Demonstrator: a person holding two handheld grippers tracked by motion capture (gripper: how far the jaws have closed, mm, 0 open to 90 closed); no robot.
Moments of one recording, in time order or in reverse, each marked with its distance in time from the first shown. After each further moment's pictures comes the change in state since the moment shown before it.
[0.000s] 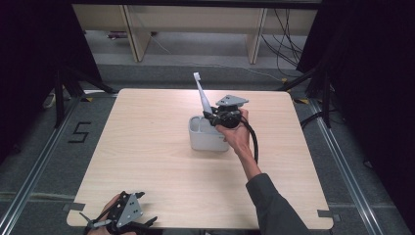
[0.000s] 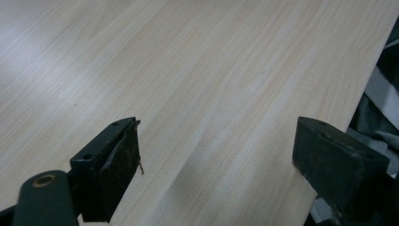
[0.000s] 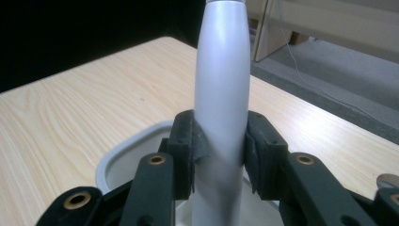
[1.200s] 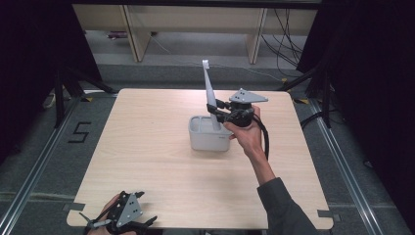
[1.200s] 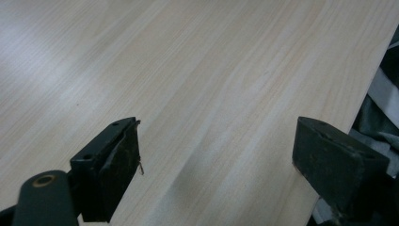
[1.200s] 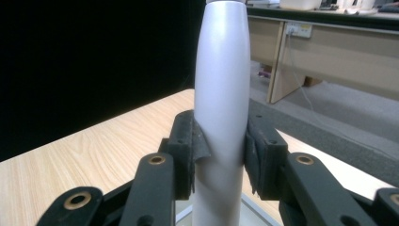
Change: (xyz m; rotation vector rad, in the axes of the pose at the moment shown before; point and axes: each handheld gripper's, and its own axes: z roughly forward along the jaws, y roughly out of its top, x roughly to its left) left arm 0.000 -0.001 0.001 -0.012 0.001 -0.018; right arm 0.005 0.024 -0.053 -0.199 0.086 0.002
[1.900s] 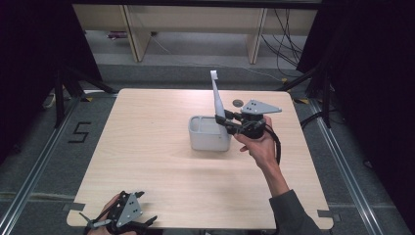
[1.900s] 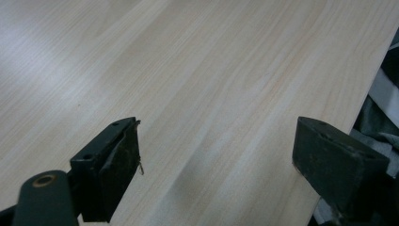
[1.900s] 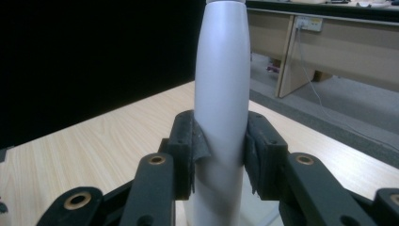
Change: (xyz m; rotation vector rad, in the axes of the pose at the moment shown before) left arm 0.000 0.000 0.000 -0.005 0.014 0.002; right arm 0.009 -0.011 -0.041 0.031 0.037 0.010
